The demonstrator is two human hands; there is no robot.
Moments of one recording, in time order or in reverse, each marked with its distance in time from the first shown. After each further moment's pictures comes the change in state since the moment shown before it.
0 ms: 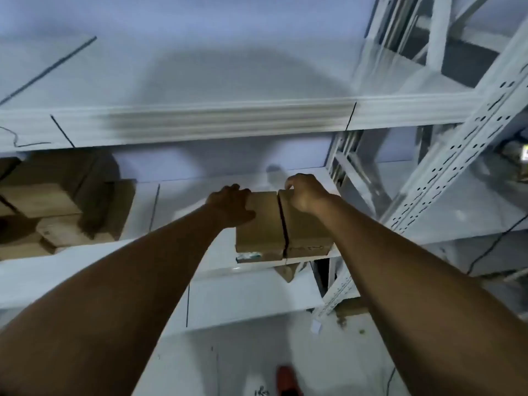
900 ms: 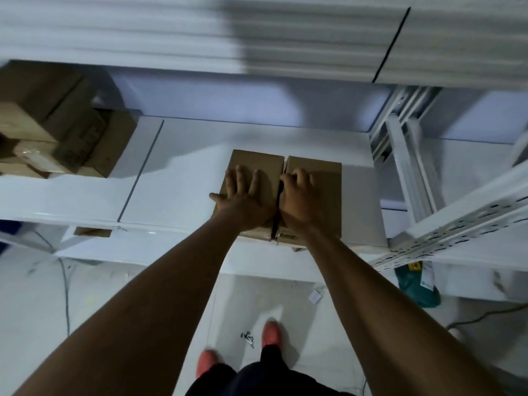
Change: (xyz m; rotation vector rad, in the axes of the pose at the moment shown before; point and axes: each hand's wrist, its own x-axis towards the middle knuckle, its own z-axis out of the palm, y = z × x) left_hand 0.076 0.058 0.138 -0.216 -0.136 -0.437; right_hand 0.059 0.088 0.124 -0.111 0.176 -0.288
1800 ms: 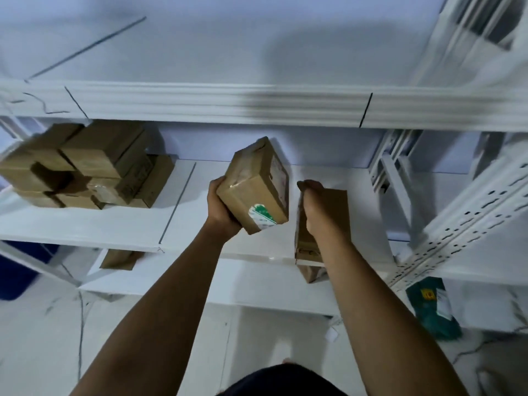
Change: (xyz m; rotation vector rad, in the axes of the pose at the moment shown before) left_hand -0.071 -0.066 -0.076 -2.130 -0.076 0.170; right_hand 0.007 -0.053 -0.064 1.189 0.032 0.676
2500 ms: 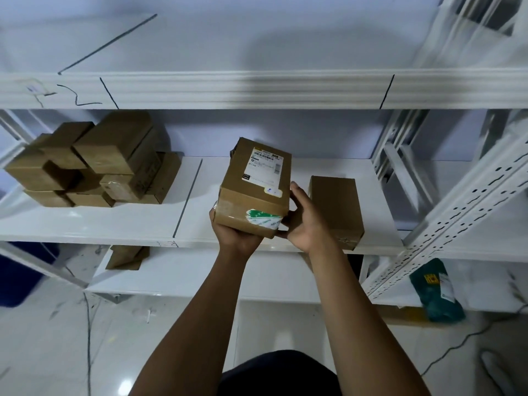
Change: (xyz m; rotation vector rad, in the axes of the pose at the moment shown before) left_hand -0.057 -0.032 -0.032 -0.383 -0.209 -0.023; right_hand -0.080 0.039 0.031 0.508 -0.505 0.243
